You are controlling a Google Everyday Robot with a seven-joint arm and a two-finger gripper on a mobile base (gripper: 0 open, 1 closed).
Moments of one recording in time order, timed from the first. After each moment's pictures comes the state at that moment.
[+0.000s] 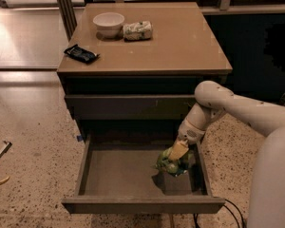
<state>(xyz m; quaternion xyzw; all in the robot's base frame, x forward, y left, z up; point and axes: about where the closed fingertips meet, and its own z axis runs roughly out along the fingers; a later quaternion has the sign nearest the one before) 0.532 -0.129 0.557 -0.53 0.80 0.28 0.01</state>
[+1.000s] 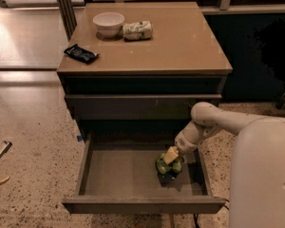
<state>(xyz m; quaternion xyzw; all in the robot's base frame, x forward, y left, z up) 0.567 -0.129 0.458 -0.28 0.93 0.25 0.00</state>
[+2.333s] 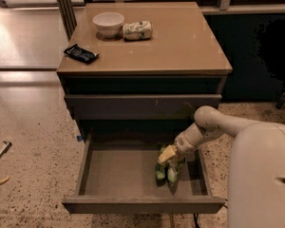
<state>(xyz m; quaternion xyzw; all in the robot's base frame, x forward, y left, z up) 0.574 -0.119 0.442 -0.18 0.93 0.31 -0.01</state>
